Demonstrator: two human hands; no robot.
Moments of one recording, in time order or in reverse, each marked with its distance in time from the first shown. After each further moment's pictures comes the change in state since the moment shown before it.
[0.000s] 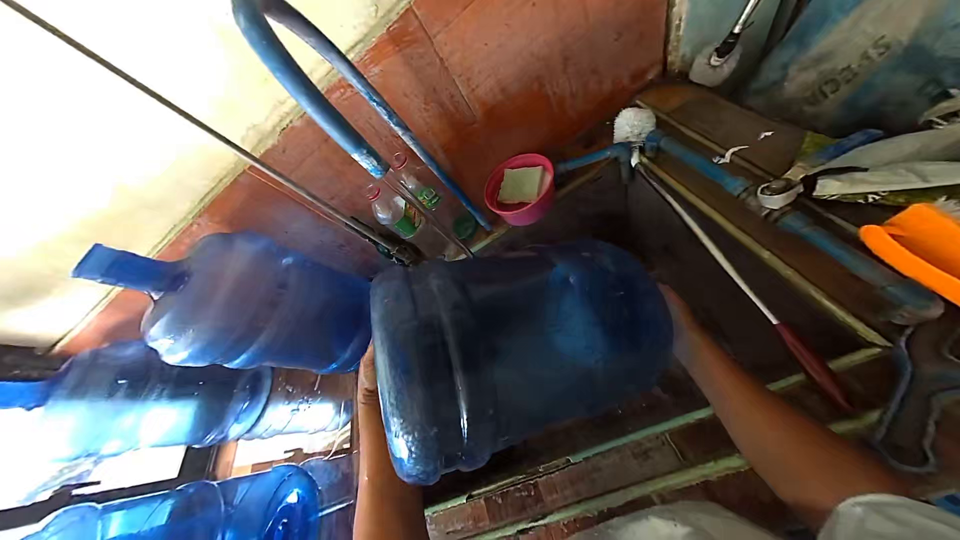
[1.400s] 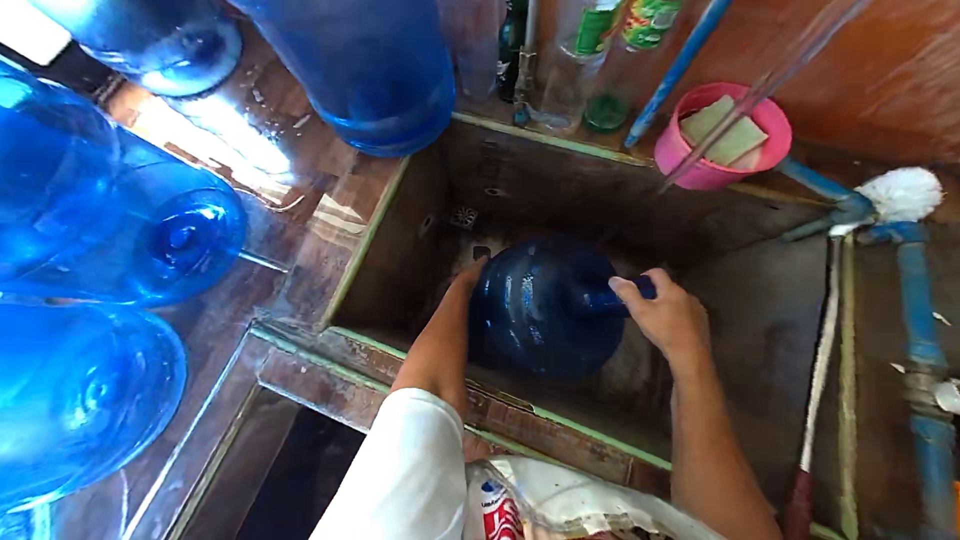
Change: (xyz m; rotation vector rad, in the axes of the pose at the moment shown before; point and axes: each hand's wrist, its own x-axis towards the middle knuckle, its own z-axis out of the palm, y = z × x) left_hand -0.028 -0.250 -0.027 0.210 0.430 -1.063; right_hand -0.086 -0.019 0.129 -1.687 -0.447 -0.542
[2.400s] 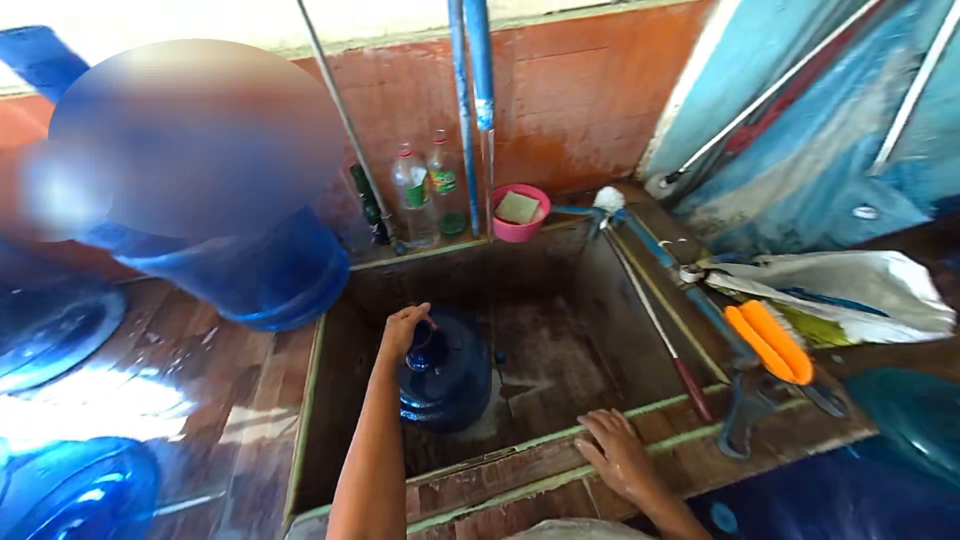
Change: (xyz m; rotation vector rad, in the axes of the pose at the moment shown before) left_hand -0.119 0.108 -0.027 0.231 -0.236 0.776; right_hand -0.196 0.103 0.100 0.049 0.091 -0.059
